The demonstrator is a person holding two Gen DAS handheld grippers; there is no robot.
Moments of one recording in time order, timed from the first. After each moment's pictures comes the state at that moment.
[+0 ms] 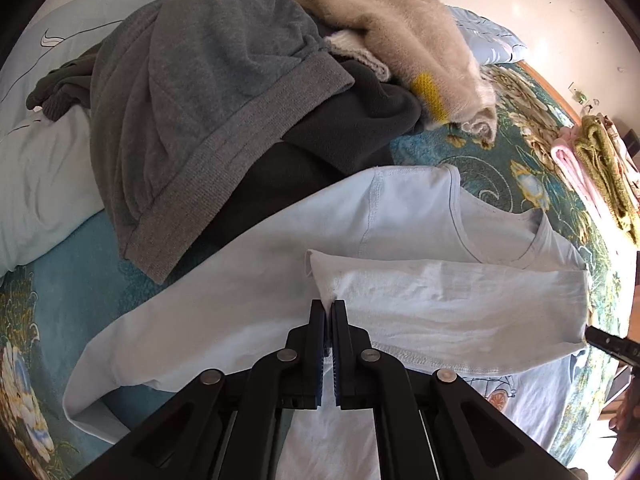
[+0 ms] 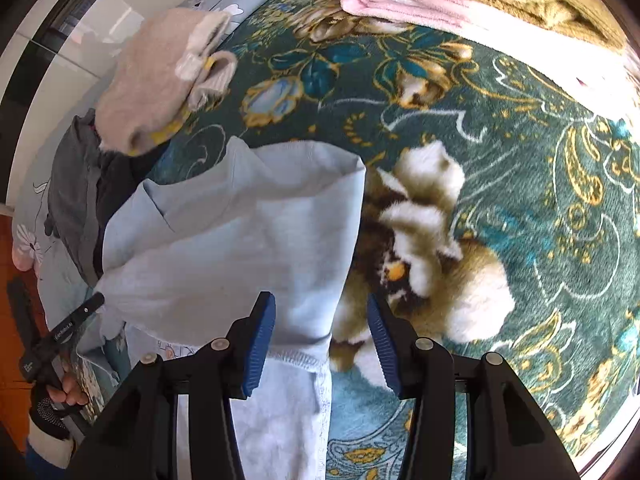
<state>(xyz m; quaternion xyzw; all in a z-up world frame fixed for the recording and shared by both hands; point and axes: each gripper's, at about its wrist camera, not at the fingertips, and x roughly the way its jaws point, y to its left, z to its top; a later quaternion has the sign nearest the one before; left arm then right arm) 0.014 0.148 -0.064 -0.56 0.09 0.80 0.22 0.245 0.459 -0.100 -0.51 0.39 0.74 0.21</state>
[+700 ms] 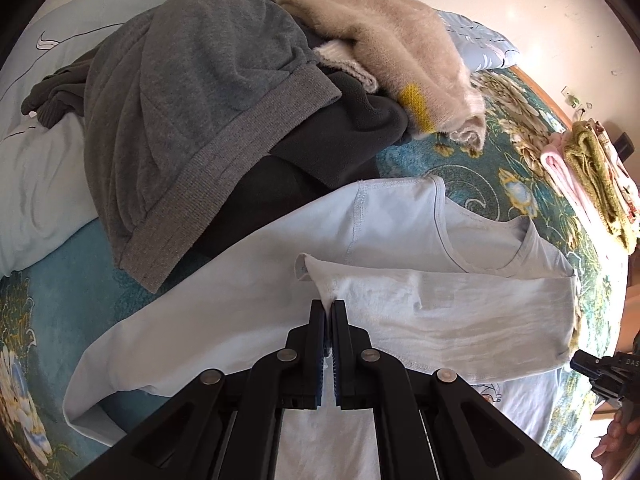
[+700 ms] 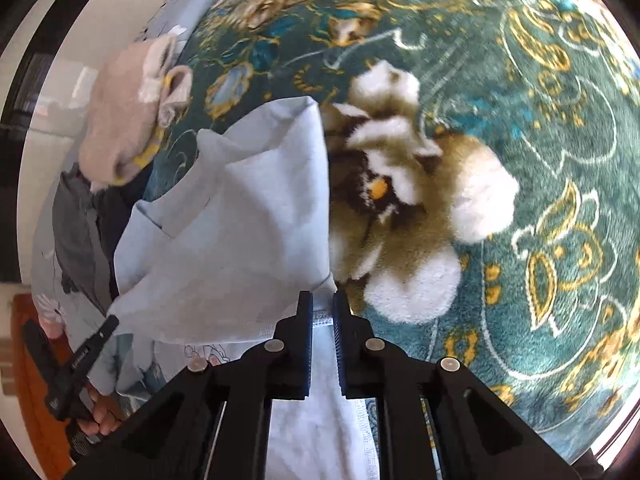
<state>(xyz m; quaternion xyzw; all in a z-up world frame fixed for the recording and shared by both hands) 0.014 0.152 -0.058 -0.56 0.08 0.79 0.23 0.280 0.448 -0.121 -0.44 0.55 0.67 0.23</state>
